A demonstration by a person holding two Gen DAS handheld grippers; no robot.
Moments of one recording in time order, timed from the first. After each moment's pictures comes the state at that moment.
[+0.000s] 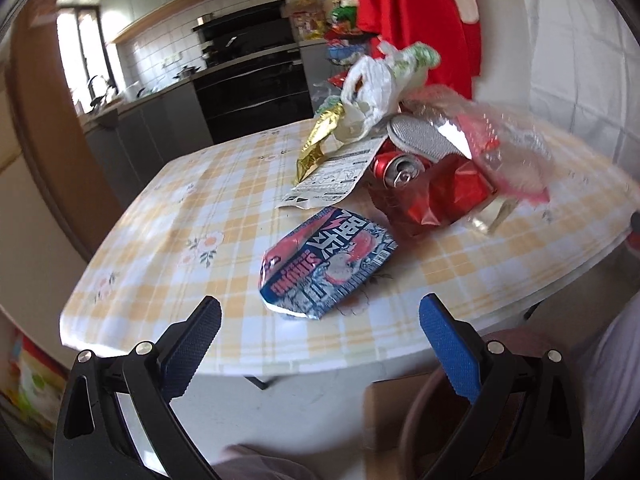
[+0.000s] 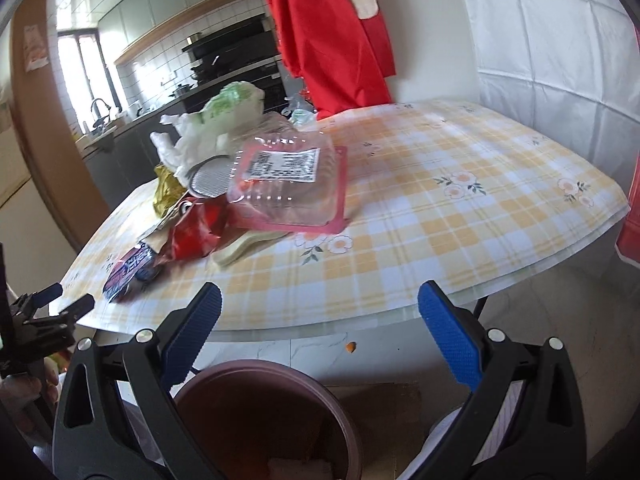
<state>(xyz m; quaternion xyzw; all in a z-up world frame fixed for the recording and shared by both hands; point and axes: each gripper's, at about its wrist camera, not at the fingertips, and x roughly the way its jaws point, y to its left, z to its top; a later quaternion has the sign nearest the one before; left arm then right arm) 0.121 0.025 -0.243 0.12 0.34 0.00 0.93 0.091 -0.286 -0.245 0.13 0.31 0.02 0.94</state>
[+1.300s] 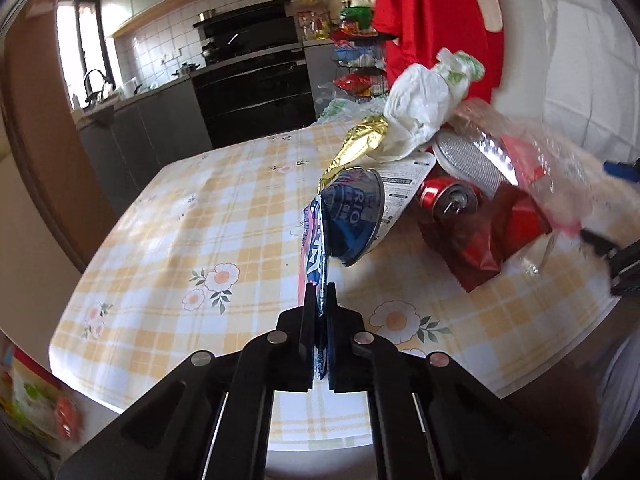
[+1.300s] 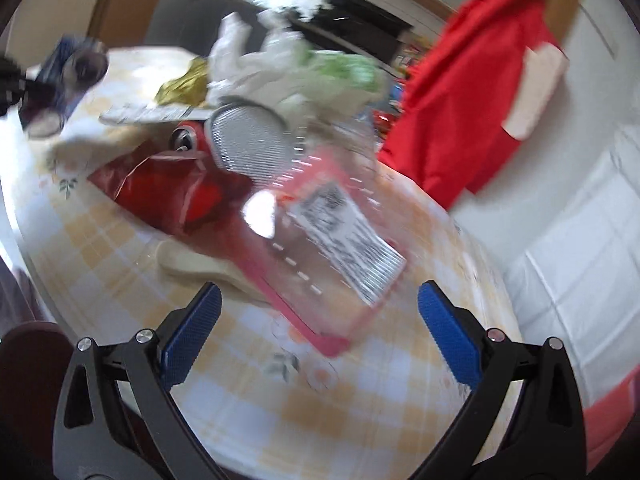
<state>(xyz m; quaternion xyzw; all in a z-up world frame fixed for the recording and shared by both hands) 0.182 0.075 -0.238 0.08 0.34 -0.01 0.94 0.217 -0.178 -0.254 -0.32 0.28 0.07 0.90</state>
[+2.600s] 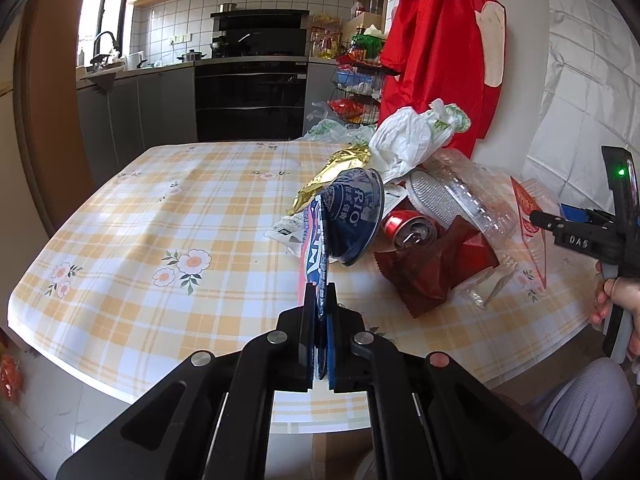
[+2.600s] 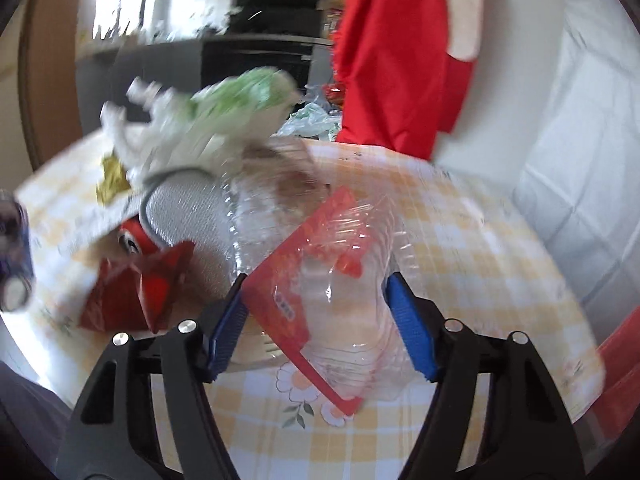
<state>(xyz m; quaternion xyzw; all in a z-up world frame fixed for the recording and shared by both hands) 0.153 0.077 -0.226 -0.03 0.31 -0.05 0.95 0.267 -0.224 -0.213 -0.07 0.32 0.02 0.94</state>
